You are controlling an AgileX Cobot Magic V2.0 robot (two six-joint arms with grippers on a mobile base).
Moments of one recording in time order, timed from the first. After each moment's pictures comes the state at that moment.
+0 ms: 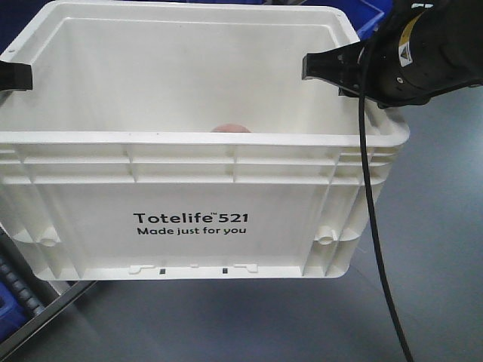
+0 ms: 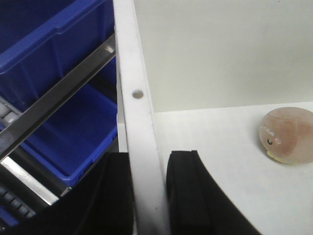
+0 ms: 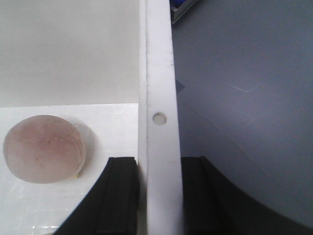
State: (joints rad) left arm -0.22 1.08 -1.15 0.07 0.82 -0.16; right arm 0.62 1.39 -1.37 -0.50 1.01 0.72
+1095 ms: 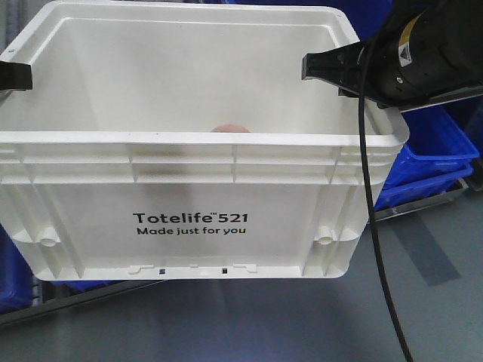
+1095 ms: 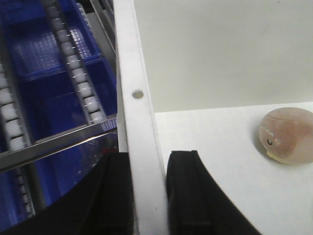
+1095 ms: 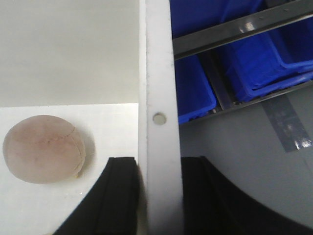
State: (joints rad) left arm -0.22 1.08 -1.15 0.07 0.82 -0.16; right arm 0.62 1.39 -1.37 -0.50 1.01 0.72
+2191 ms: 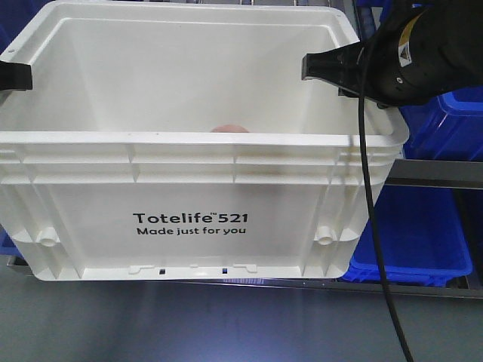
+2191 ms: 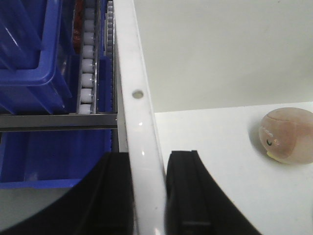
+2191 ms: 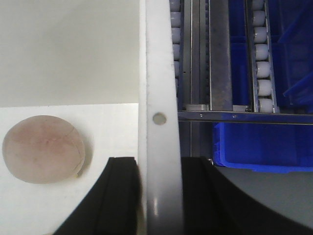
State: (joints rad) left arm -0.22 1.08 -1.15 0.07 0.82 -0.16; right arm 0.62 1.39 -1.37 -0.50 1.01 0.72
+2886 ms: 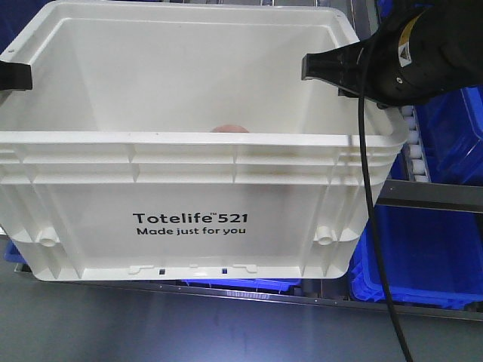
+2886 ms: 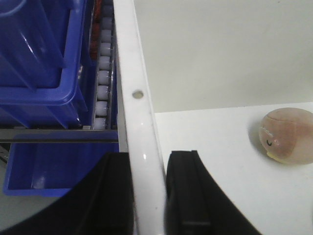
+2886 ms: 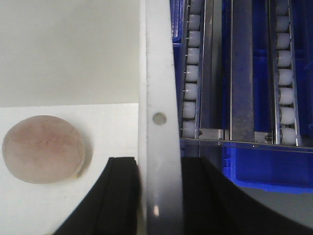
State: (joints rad) left arm -0.22 1.08 -1.15 0.07 0.82 -0.16; right arm 0.62 1.39 -1.37 -0.50 1.01 0.72
